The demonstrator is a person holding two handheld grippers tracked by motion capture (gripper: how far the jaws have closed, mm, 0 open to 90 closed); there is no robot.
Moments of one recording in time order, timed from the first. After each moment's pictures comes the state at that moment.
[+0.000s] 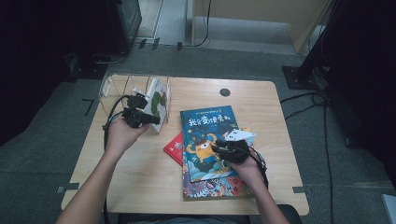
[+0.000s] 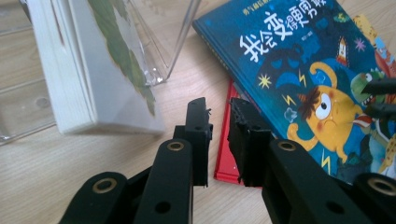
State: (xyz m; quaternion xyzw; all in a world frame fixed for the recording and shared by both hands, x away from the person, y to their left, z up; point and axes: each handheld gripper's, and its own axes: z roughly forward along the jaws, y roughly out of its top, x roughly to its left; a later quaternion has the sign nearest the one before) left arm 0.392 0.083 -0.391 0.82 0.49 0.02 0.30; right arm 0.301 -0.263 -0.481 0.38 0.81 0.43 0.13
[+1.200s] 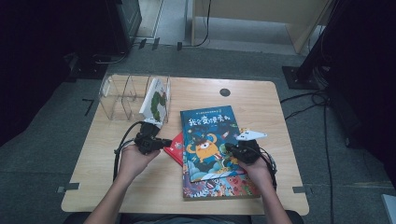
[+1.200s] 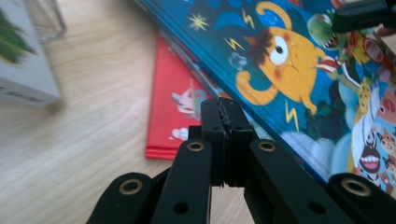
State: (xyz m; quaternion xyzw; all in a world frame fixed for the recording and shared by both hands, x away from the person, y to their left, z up) left arm 0.335 0.052 -0.447 0.84 0.42 -0.01 0.35; right arm 0.298 -0.297 -0.486 0.42 0.80 0.40 0.14
